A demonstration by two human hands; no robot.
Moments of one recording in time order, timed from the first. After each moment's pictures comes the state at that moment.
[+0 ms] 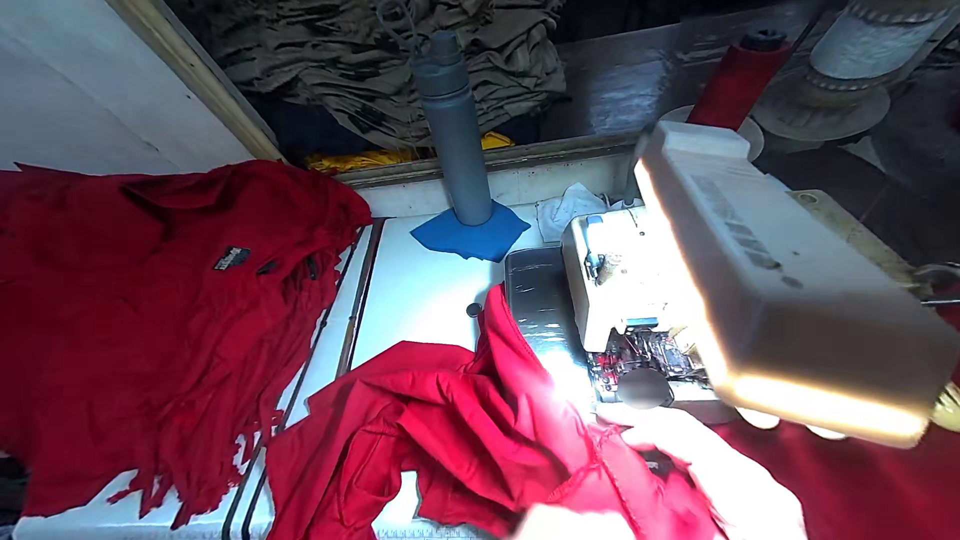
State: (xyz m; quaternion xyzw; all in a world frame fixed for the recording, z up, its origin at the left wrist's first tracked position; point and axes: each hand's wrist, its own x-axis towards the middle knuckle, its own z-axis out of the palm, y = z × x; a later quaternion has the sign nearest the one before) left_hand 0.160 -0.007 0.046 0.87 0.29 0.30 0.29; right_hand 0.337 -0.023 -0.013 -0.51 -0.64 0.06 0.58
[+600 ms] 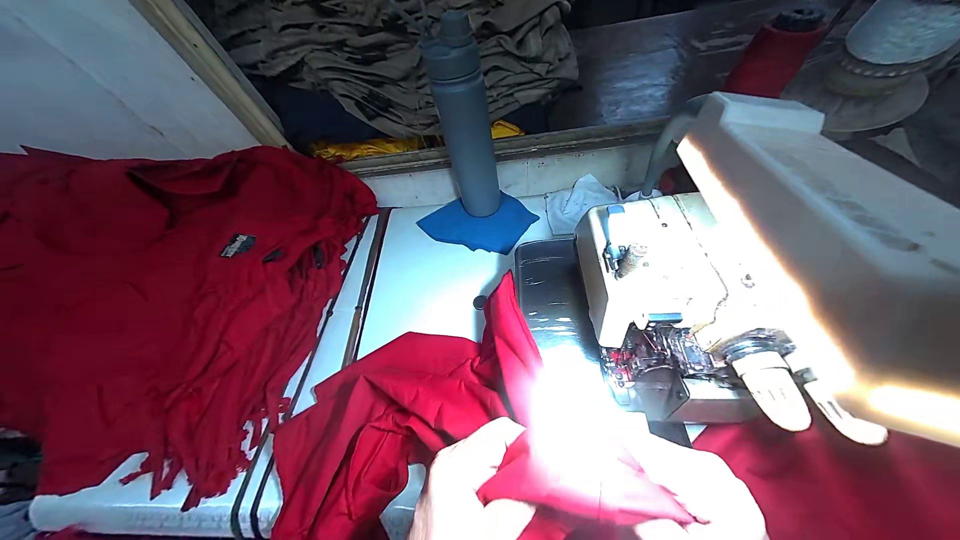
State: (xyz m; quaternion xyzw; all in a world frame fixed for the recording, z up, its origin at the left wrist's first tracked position) left_hand 0.135 0.035 0.038 0.72 0.38 0.33 0.48; right_hand 0.324 -0.027 0.002 -0.49 -0.62 0.24 0.55
